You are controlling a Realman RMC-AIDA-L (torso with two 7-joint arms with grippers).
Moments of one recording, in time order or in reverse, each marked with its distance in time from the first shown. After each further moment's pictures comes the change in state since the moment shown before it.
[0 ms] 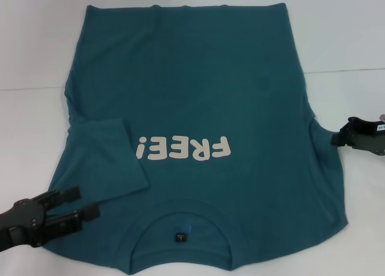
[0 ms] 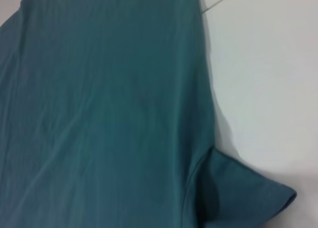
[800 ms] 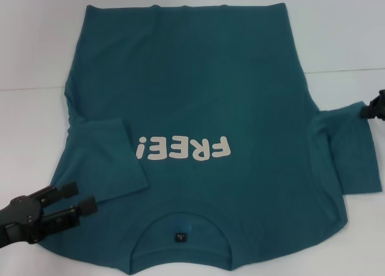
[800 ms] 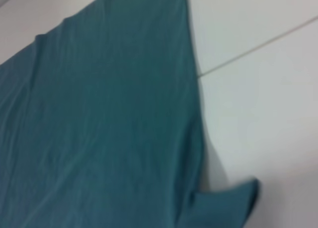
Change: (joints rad) left arm 0.004 -0.002 -0.012 0.000 -0.021 0.011 -0.010; right arm -0.026 -0.050 0.006 -0.151 0.001 -0.096 -0.007
